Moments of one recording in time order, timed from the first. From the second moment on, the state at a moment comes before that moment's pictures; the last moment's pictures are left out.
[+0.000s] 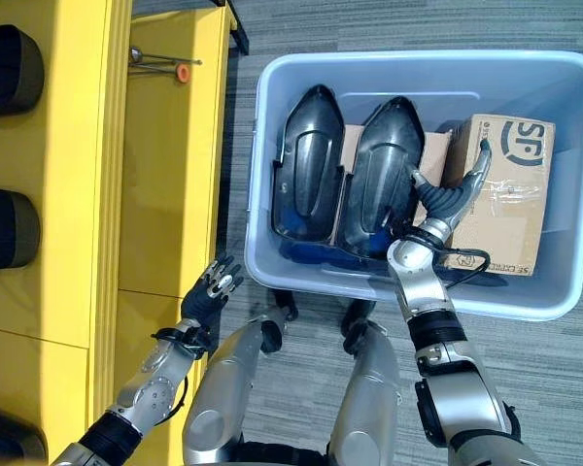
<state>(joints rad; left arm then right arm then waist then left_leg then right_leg) -0.10 0.32 -0.43 0.21 -0.95 -0.20 0.00 -0.63 -0.41 0.10 0.49 0.00 -0.15 -0.91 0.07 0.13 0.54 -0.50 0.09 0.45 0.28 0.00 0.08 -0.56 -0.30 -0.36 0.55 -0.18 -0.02</state>
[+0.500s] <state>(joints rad) -0.11 0.33 -0.43 0.22 -0.97 -0.22 -0.04 -0.55 -0.41 0.16 0.61 0.09 -0.12 -0.83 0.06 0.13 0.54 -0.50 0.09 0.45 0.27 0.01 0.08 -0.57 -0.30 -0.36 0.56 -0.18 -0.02</state>
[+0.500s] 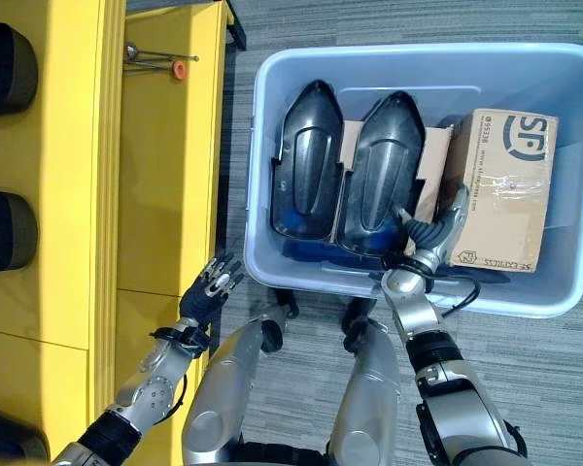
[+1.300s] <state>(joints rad) -0.13 0.32 -0.43 0.23 -0.97 -0.18 -0.04 -0.67 -0.48 0.24 0.76 -0.07 -0.10 -0.84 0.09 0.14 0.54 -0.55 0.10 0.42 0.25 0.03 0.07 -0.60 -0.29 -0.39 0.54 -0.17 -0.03</state>
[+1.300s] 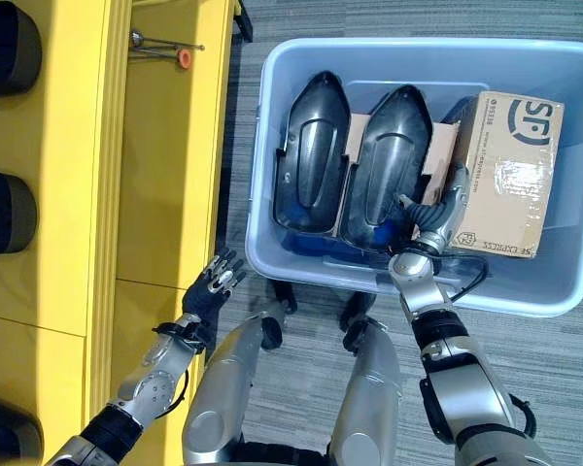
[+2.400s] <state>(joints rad) -0.13 0.32 -0.43 0.33 -0.95 -0.24 -0.10 -0.67 -0.45 0.23 0.78 -0.01 -0.14 -0.95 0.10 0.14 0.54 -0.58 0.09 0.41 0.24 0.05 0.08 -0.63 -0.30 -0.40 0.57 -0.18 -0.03</state>
